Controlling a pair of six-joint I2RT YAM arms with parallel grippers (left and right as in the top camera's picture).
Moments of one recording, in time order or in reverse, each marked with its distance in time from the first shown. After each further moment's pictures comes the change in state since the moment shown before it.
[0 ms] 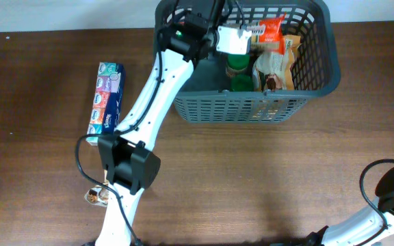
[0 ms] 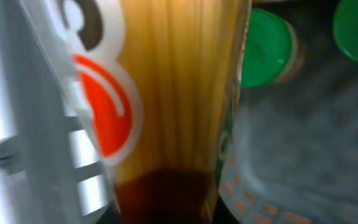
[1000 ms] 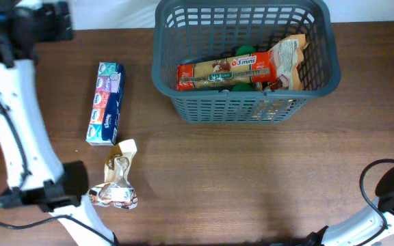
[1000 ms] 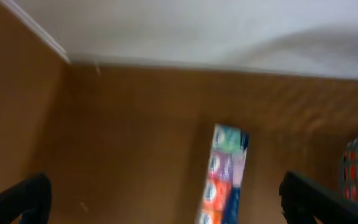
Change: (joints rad) left arm 0.684 -0.265 0.239 -0.508 -0.021 -1.218; right arm 0.000 0.000 0.000 0.000 0.000 0.000
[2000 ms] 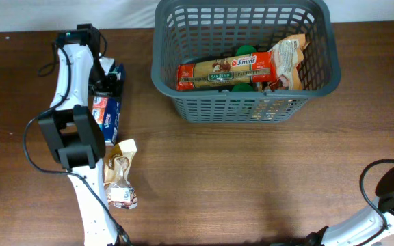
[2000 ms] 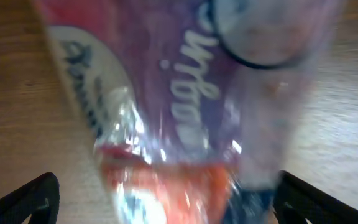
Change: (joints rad) left arm -0.095 0.449 -0.360 -0.029 -0.018 0.126; right arm 0.000 0.000 0.000 0.000 0.000 0.000
